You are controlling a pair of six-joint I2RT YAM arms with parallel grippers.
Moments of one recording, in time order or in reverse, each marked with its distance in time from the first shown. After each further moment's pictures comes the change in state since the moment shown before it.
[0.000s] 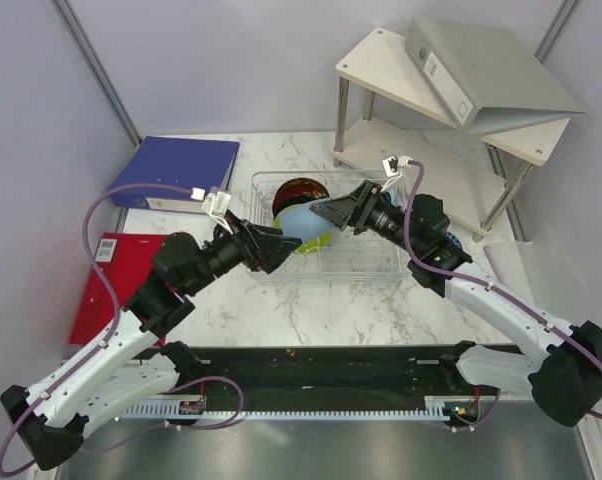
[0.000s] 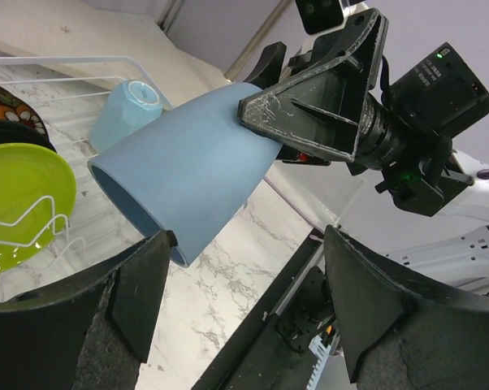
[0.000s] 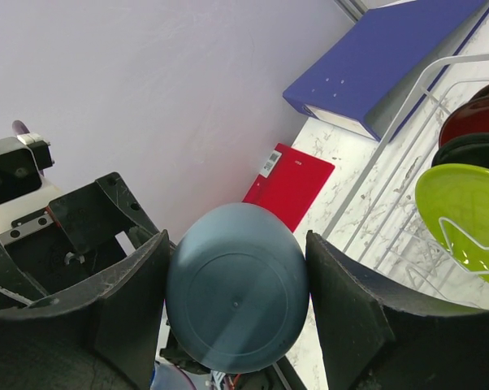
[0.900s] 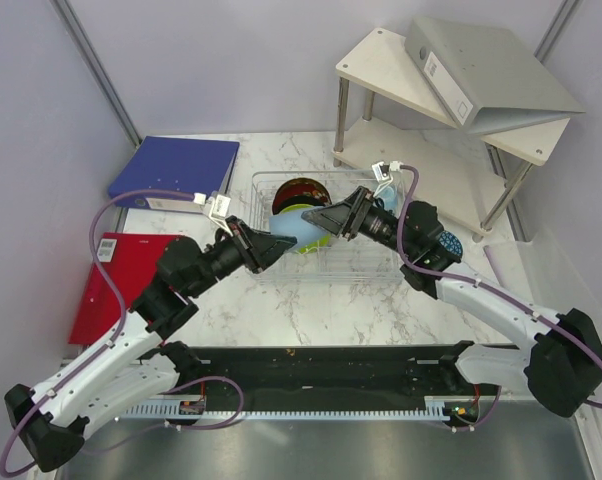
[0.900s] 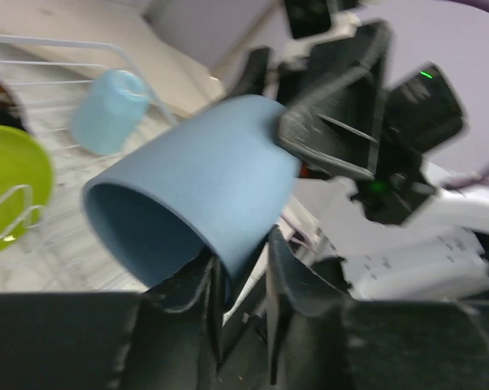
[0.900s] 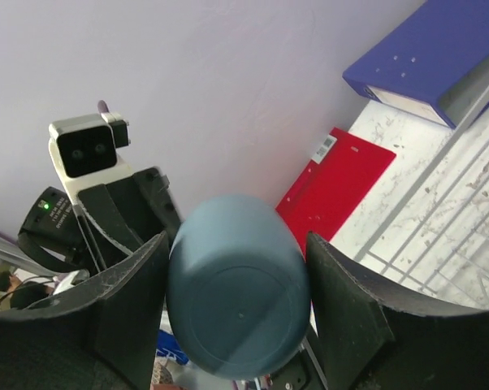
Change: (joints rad) left arm 0.010 -0.010 -0.075 0.079 0.010 -0.074; right arm 0.030 0.048 -0.054 0.180 -0.092 0.087
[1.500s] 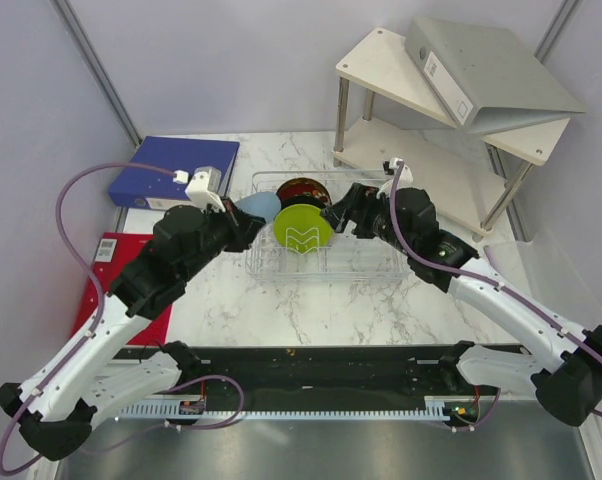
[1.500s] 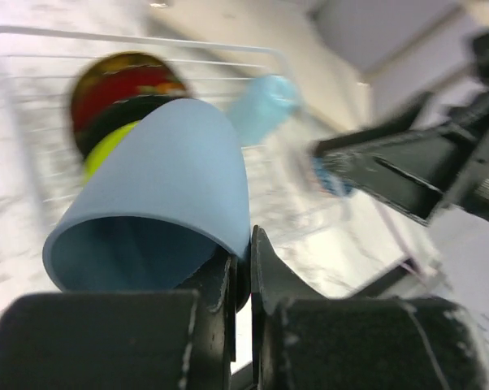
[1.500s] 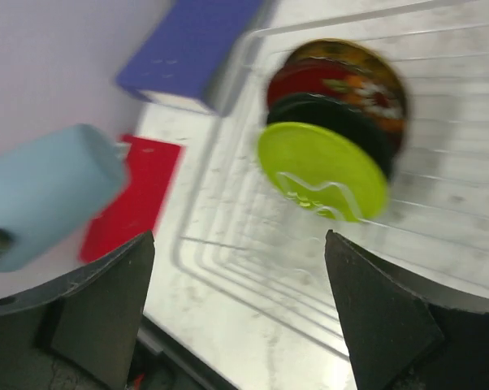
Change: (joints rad) left arm 0.017 0.088 0.318 -0.470 -0.253 0.112; right arm 0.025 -0.056 0.183 -0.603 0.345 -0.262
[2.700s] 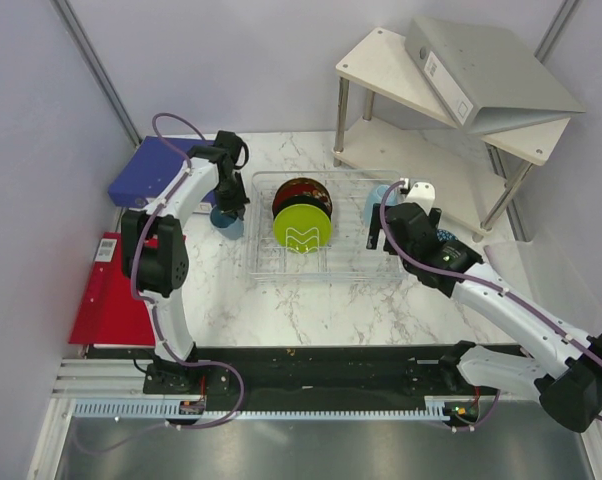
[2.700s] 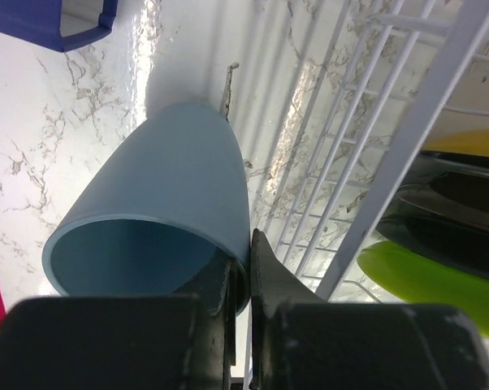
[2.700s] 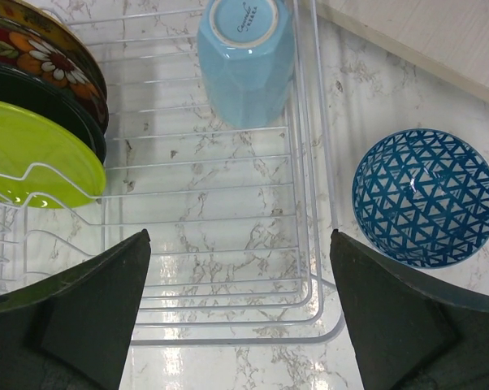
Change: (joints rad) left arm 0.475 1.132 0.687 -0.623 0.040 0.119; right arm -0.003 -0.045 -0.015 -0.494 0.623 -0.216
